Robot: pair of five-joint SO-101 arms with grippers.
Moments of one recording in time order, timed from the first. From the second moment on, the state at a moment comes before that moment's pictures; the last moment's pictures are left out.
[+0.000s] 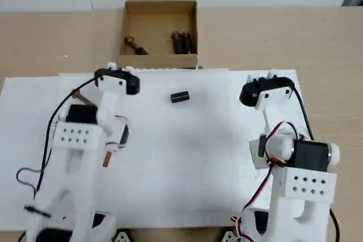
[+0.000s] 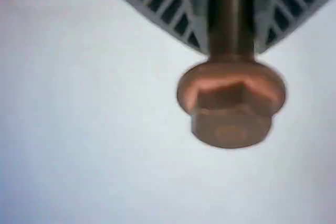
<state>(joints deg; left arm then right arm) 4.0 -29.3 36.7 85.6 -4.3 4.8 -50.5 34.2 94.3 19.5</state>
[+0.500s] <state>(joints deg) 12.0 -66.1 50.4 71.0 -3.7 4.8 -79.8 43.7 87.1 19.1</state>
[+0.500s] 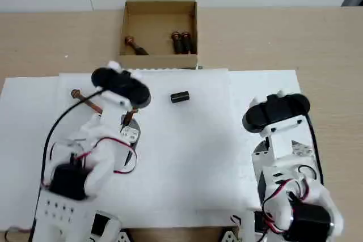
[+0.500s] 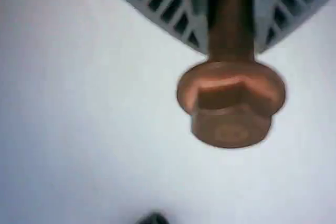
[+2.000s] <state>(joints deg) 20.7 -84.6 81.0 25.2 38.1 -38.0 -103.0 91.4 45.5 0.6</state>
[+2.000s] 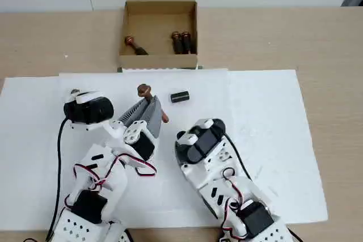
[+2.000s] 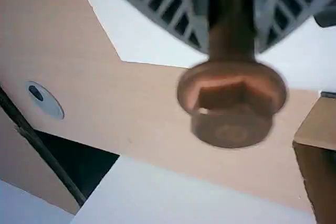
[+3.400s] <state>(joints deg) 29.9 -84.8 85.1 25.9 37.9 -36.6 -102.9 92.7 38.6 10.0</state>
